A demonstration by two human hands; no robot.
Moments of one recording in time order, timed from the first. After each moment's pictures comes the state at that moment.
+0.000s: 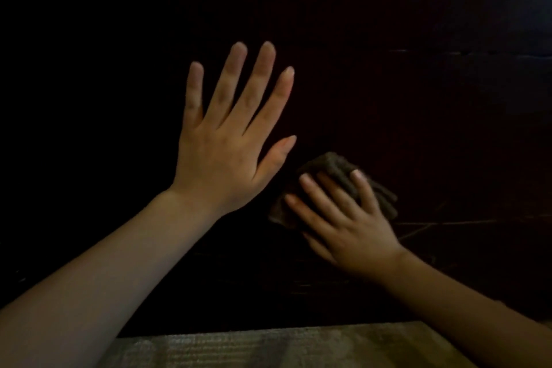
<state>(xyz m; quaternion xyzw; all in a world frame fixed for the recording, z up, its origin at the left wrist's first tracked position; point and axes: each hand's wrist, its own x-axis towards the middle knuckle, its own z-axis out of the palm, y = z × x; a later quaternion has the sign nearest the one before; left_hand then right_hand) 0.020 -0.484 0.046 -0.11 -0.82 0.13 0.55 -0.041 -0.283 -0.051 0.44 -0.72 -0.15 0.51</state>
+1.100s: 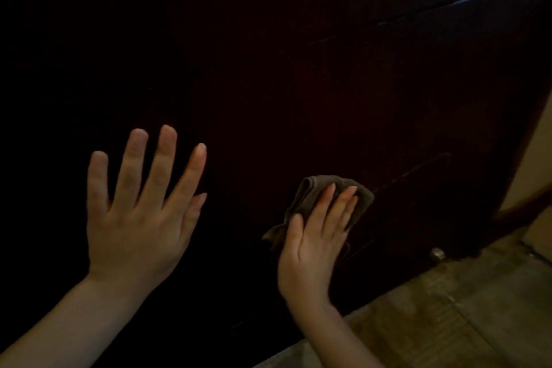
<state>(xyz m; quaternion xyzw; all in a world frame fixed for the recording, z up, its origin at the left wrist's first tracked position) -0.015 -0.418 0.027 -0.17 -0.78 0.28 0.54 -0.029 -0.251 -0.084 -0.04 -0.81 0.51 0.29</state>
